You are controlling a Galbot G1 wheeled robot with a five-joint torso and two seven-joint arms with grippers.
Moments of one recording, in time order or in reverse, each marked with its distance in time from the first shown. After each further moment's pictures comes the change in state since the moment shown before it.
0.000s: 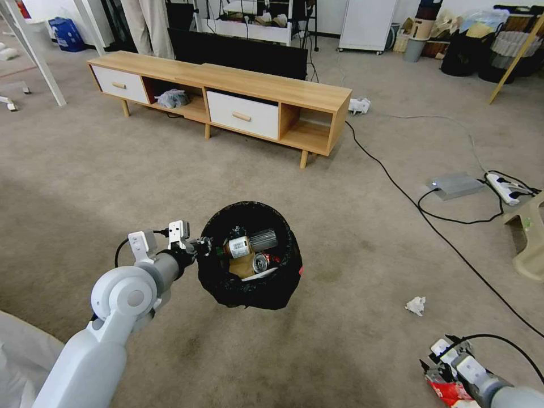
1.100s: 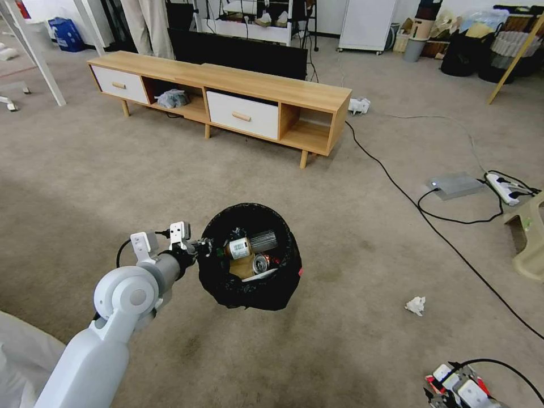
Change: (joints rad) left arm -0.004 -0.006 0.008 0.020 0.012 0.000 0.008; right arm -0.057 0.068 -0.015 -0.053 -0.040 -0.016 -0.040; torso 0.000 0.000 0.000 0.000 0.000
